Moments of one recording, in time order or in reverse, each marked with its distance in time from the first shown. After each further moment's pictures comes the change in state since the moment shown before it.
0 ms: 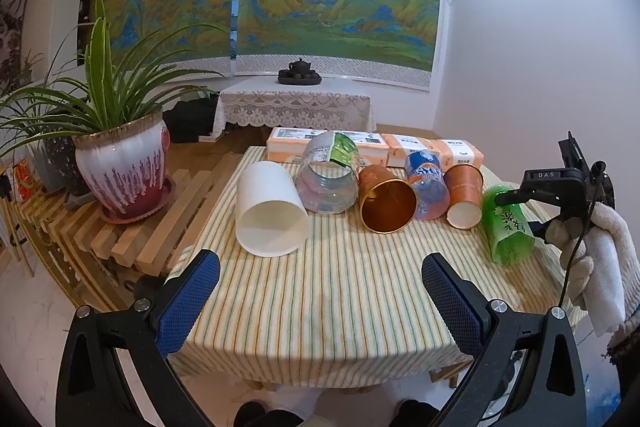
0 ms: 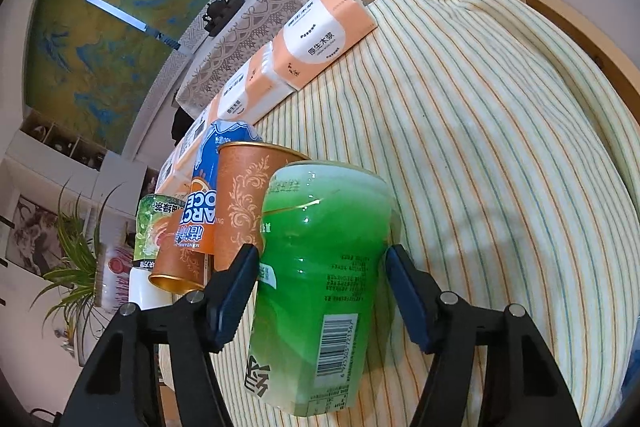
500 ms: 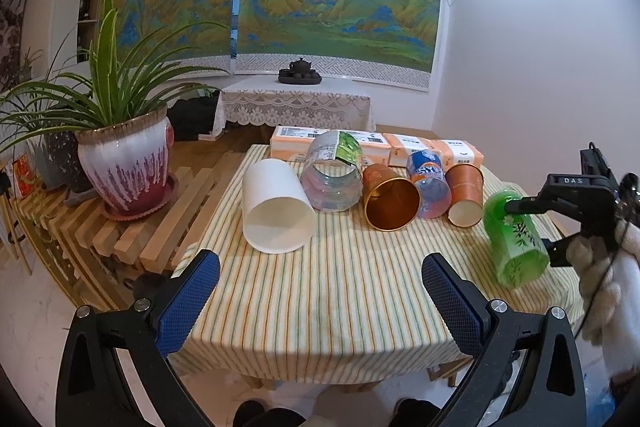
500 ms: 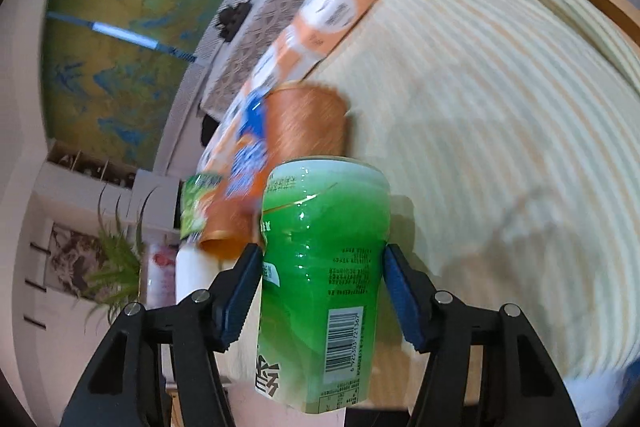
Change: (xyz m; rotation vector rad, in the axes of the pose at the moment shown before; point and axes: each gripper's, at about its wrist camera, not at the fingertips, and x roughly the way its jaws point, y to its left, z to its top) left arm -0.001 0.011 -0.002 -0.014 0.004 -0.012; right arm -0.021 0.020 -0.058 0.091 0.006 0.136
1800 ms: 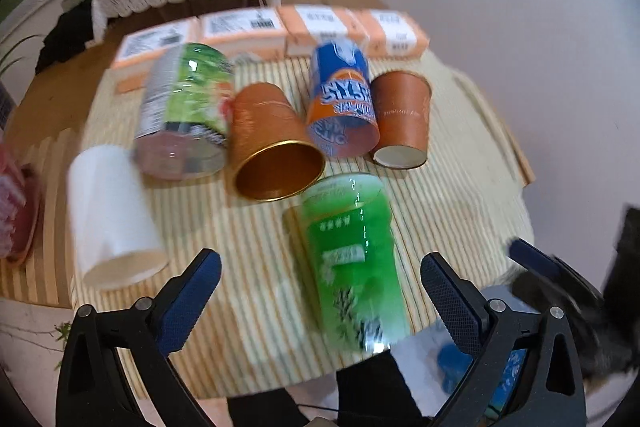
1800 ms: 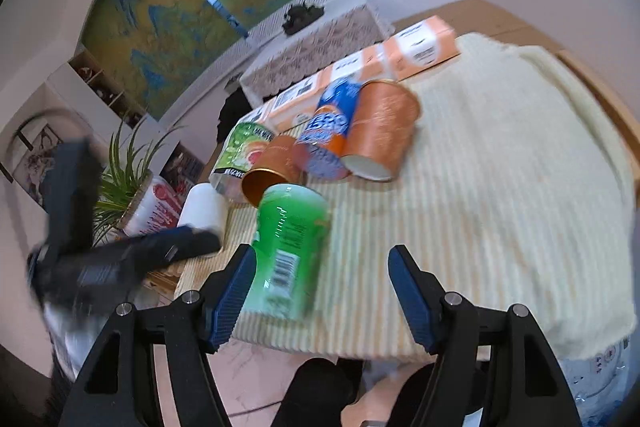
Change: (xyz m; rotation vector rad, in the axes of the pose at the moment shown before) left arm 0.161 -0.093 0.078 0.143 0.669 -0.263; right arm -0.045 0.051 -0.062 -0.368 -0.119 -0.086
